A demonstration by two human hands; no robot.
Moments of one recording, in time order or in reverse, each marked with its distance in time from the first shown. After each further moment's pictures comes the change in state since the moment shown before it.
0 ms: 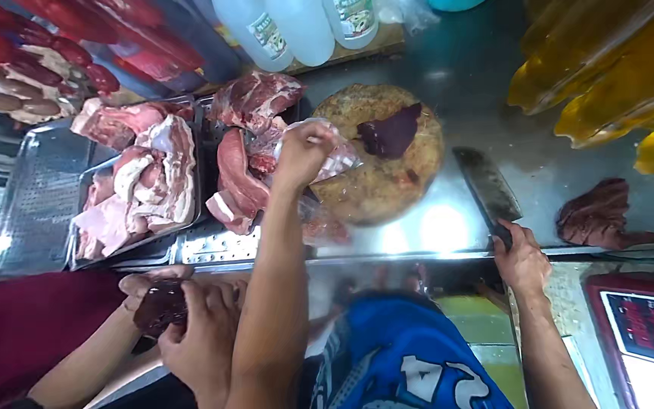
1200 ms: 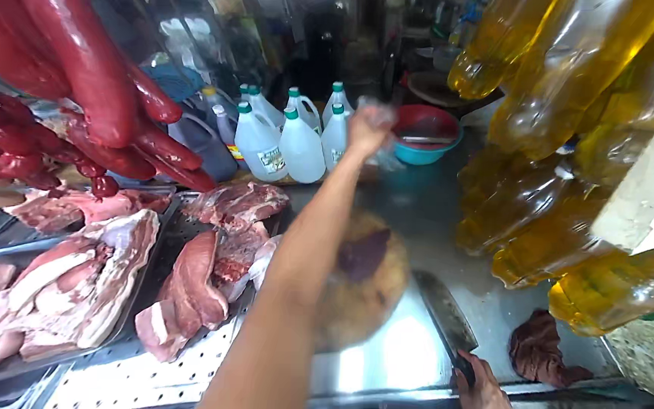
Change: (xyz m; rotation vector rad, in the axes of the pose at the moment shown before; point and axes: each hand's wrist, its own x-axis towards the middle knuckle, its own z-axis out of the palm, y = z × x) left_hand 0.239 0.186 0.016 -0.211 0.225 0.326; right_hand 0.005 -0.003 -0.005 0.040 -0.073 0.024
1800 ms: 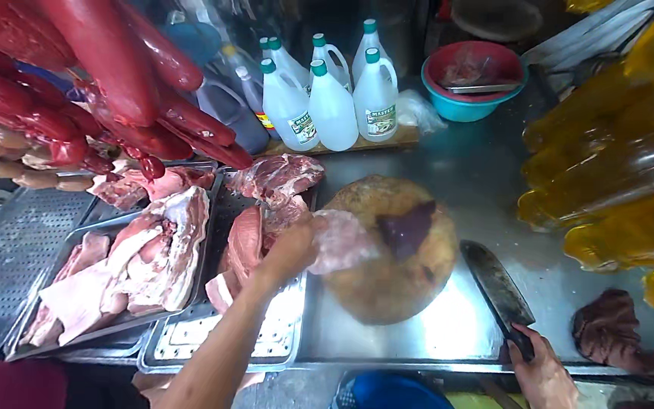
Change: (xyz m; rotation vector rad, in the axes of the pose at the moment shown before) left_hand -0.221 -0.179 -0.165 0.739 -0.679 -0.246; right_hand 0.004 -0.012 0.002 0.033 0.069 0.057
